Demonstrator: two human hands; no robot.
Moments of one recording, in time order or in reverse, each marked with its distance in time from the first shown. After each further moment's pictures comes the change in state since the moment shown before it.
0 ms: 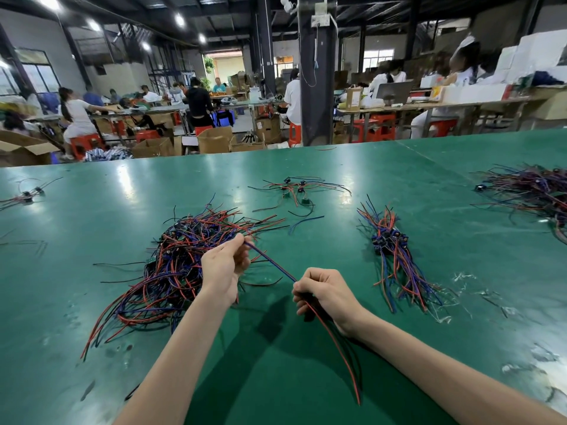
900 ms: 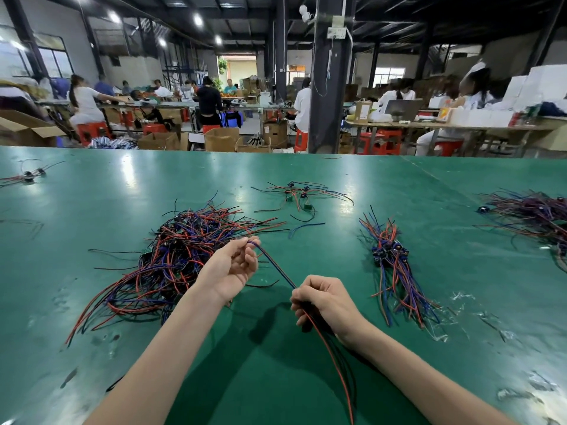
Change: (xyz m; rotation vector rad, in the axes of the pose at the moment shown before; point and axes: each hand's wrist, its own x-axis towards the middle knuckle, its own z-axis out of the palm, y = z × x) left_hand -0.004 0.005 0.002 -0.377 -0.206 -0.384; right_hand -0.003 0.002 -0.009 -0.069 -0.064 -0.013
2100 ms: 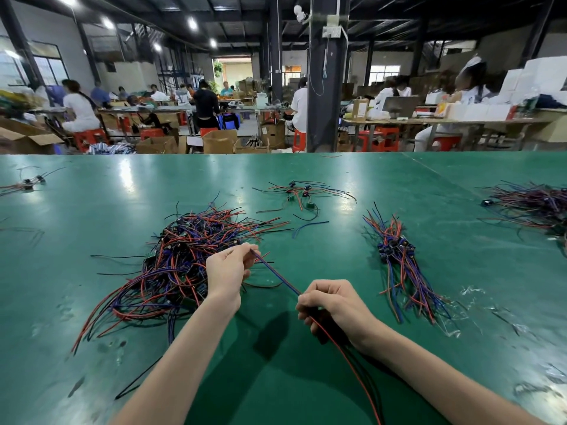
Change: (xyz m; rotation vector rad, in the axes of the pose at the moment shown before) left_hand -0.002 -0.013 -0.006 0.560 0.349 0.416; right_hand -0.011 -0.005 0.003 -0.003 -0.062 0.030
